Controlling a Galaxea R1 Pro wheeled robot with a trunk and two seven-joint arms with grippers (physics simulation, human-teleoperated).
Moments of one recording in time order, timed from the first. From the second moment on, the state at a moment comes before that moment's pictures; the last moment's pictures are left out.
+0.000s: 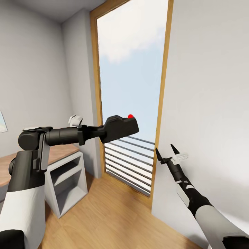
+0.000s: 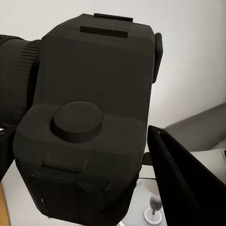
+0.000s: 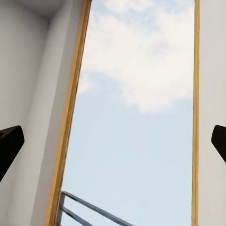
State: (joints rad) left arm -0.86 0.07 0.12 -1.61 -0.03 1.04 -1.45; right arm -0.74 -0.11 0.08 -0.51 -0.31 -0.92 0.46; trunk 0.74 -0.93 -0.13
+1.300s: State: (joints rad) left arm -0.86 0.08 0.14 -1.61 -0.03 1.04 -1.45; right arm -0.74 -0.10 0.31 -0.43 -0.31 -0.93 0.45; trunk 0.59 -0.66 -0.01
